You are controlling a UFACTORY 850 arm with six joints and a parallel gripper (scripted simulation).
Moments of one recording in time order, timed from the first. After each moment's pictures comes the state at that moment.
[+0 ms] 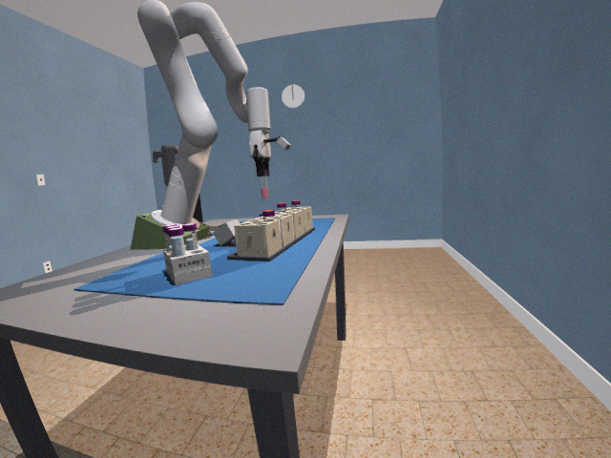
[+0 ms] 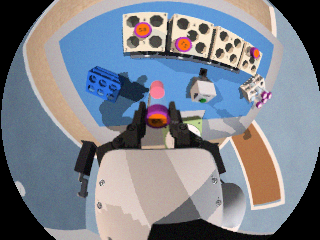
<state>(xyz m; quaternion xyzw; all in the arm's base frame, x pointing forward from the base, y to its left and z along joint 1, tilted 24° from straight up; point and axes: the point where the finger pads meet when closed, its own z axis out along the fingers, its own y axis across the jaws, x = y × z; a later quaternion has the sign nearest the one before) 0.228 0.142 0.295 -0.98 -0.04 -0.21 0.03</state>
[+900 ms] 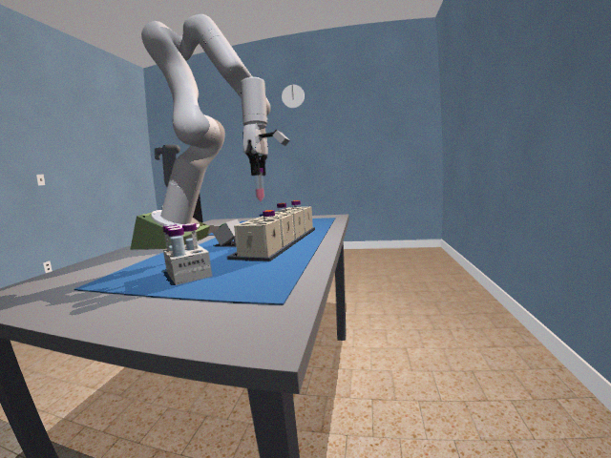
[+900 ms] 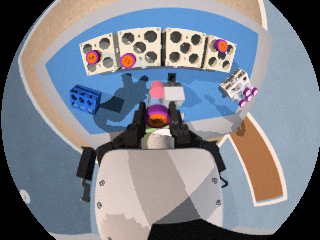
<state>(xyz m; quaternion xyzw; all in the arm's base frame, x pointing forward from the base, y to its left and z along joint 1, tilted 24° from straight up) 0.267 0.034 0.303 -0.98 -0.01 -0.21 0.02</state>
